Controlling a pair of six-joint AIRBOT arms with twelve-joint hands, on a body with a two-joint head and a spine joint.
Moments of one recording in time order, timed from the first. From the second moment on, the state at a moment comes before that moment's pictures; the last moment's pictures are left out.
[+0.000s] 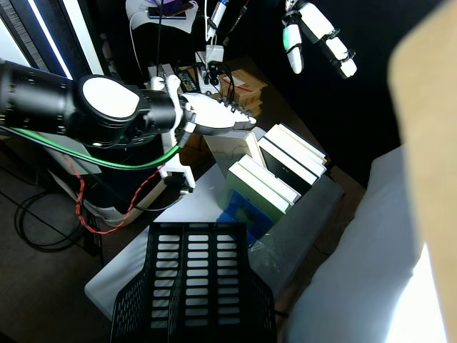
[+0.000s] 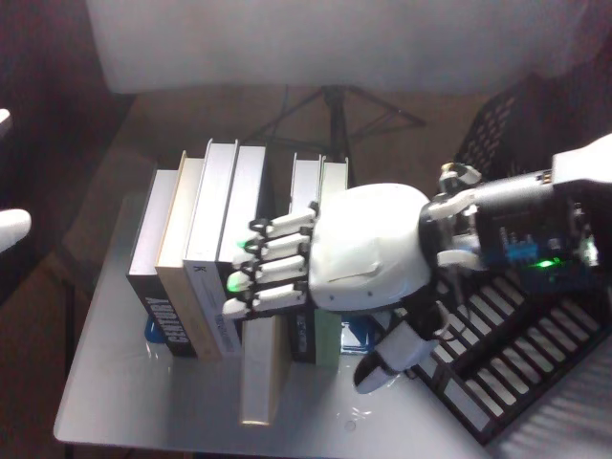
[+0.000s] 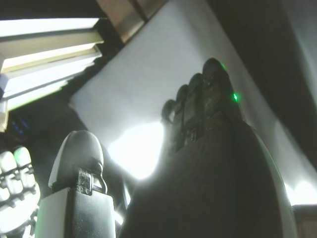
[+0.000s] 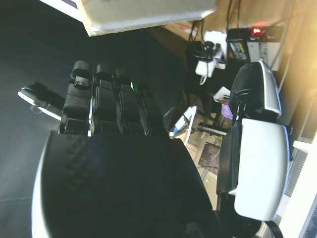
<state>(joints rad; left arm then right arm) 1.19 -0.92 1.24 -0.51 -1.10 0.54 -0.19 -1.34 1.23 -1.52 0.36 0.00</state>
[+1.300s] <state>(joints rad) 1.29 -0.91 1.22 -0.62 -1.19 0.50 -0.20 -1.54 1.30 -1.55 0.27 -0.05</state>
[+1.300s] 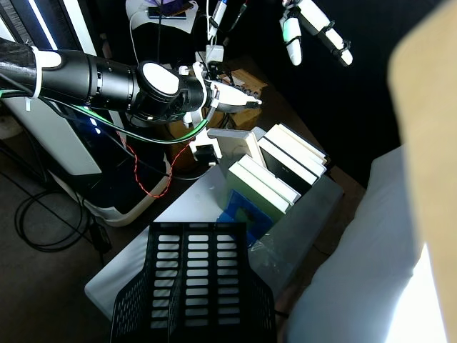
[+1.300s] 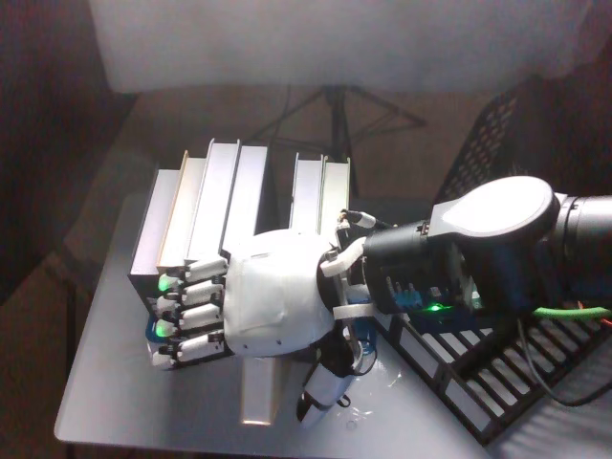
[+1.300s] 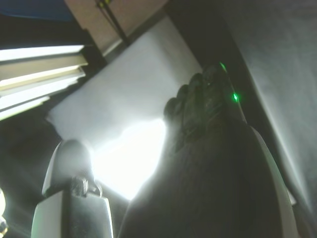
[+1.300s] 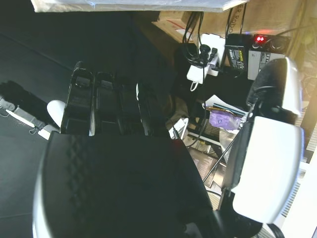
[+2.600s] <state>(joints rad) 1.30 -0.91 1.22 -0.61 -1.22 0.47 -0.31 -1.67 1.42 -1.65 0.14 -0.07</state>
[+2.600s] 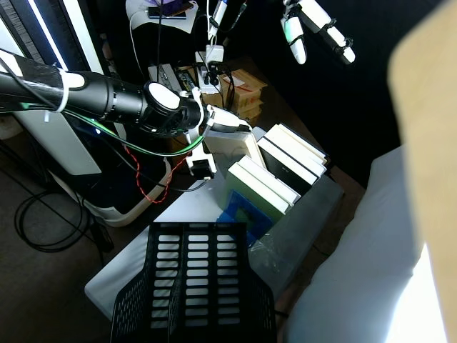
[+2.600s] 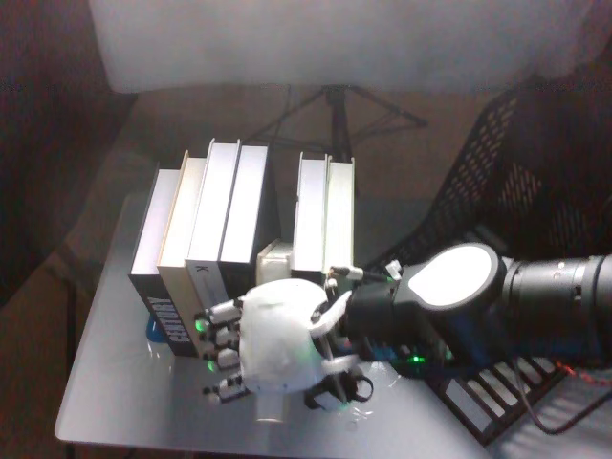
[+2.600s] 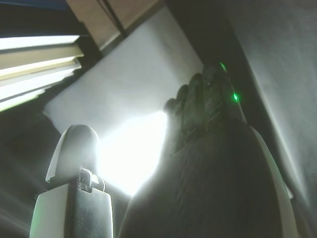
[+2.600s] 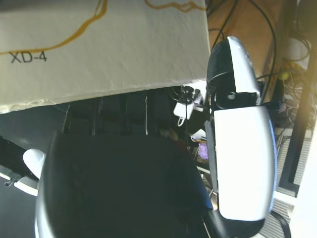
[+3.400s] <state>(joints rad) 1.30 -0.91 1.22 -0.61 -1.23 0.47 -0.32 -1.69 1.43 -1.68 0.13 -0.07</state>
